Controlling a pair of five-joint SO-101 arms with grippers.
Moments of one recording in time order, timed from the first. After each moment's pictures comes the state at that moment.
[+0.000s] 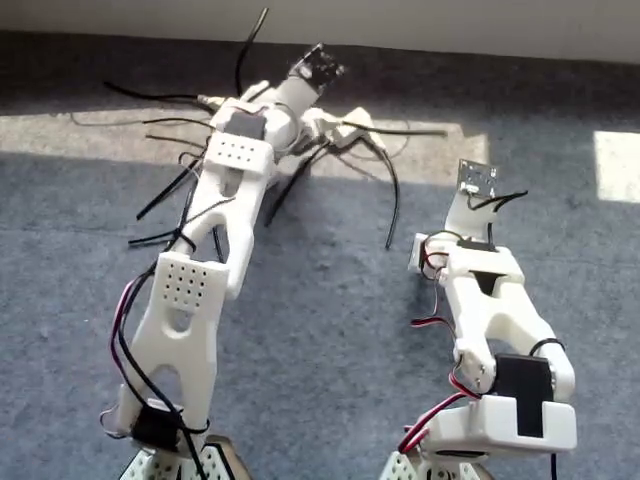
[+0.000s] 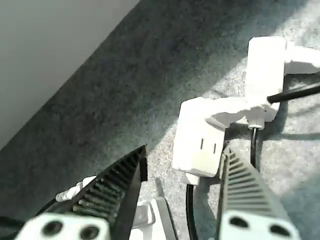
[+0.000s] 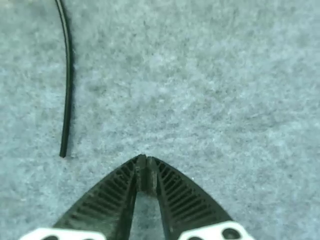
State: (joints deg) left arm 6.8 61.5 -64.3 54.2 -32.3; right arm 2.1 -1.4 45.1 27.9 -4.5
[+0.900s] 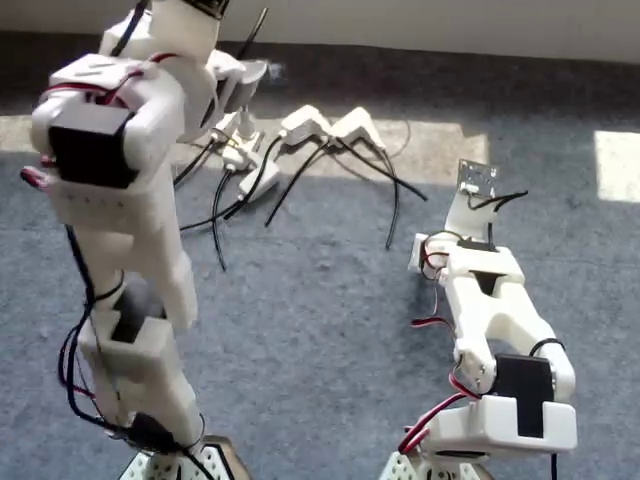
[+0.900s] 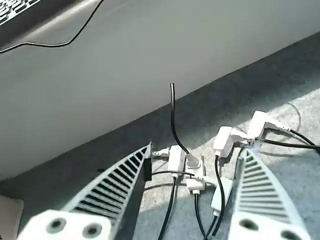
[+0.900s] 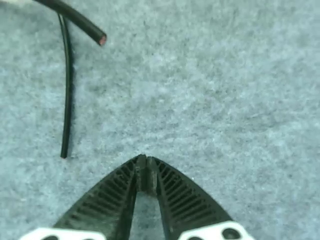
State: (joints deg) left arm 3.0 17.4 -83.0 101.8 -20.5; right arm 2.1 -1.4 45.1 27.9 -4.5
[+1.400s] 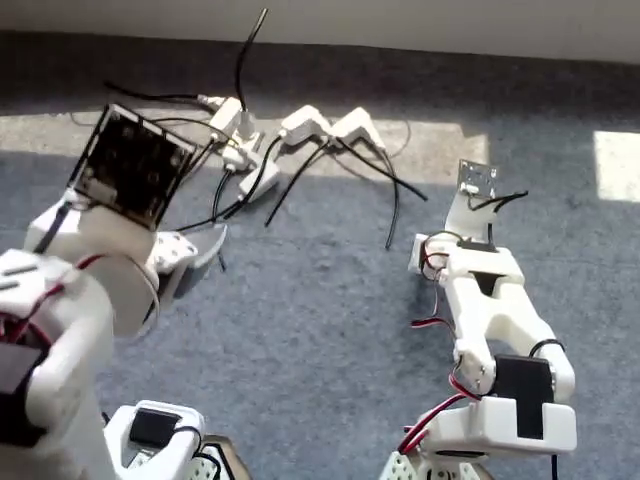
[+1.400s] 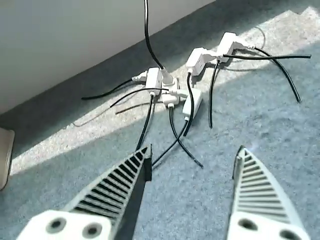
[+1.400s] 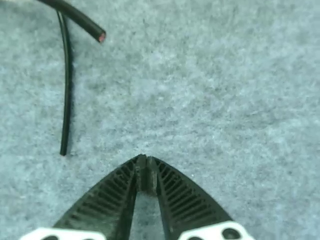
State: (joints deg) left arm 2.9 -46.4 -11.0 101.9 -20.4; right arm 2.1 -2.5 46.4 27.8 -4.7
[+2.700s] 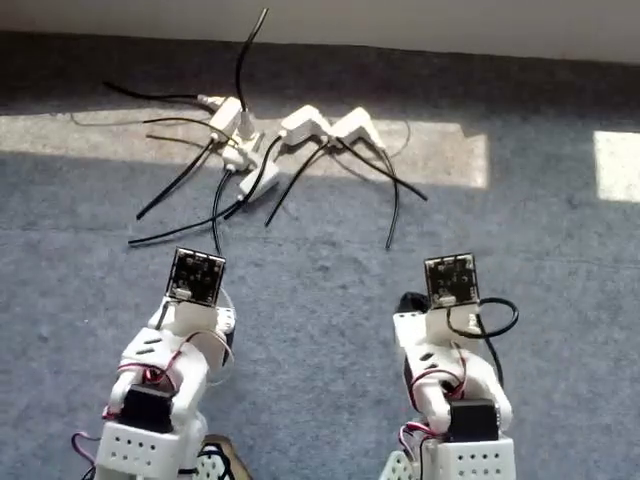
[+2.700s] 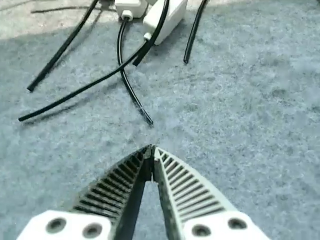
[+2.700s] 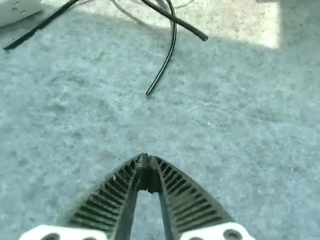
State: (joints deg) left arm 4.6 -103.7 94.9 57.3 -2.4; right arm -5.5 -103.6 95.3 56.6 8.1
